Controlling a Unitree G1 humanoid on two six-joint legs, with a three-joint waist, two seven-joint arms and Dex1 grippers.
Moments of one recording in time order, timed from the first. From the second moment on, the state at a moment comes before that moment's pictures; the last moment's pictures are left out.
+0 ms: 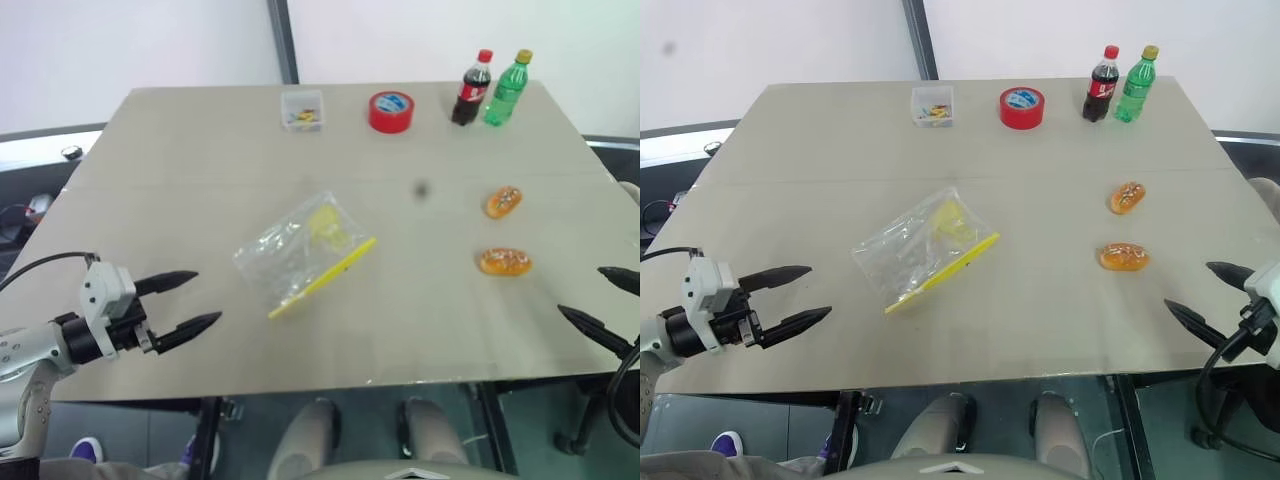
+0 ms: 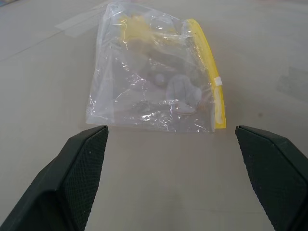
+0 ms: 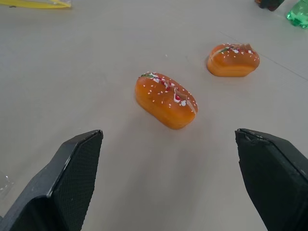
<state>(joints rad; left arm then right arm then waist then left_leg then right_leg) 0.21 0.84 0.48 -0.09 -0.54 0.17 -1.22 0.41 -0.78 -0.71 -0.47 0.49 0.41 0.95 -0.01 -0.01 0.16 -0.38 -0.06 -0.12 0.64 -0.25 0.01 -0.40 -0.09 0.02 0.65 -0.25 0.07</state>
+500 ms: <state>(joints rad) 0.14 0.81 0.45 -0.13 -0.62 0.36 -1.13 0.29 -0.78 -0.60 -0.54 0.52 0.46 0.86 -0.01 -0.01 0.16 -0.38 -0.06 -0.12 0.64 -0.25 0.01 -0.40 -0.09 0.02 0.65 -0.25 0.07</state>
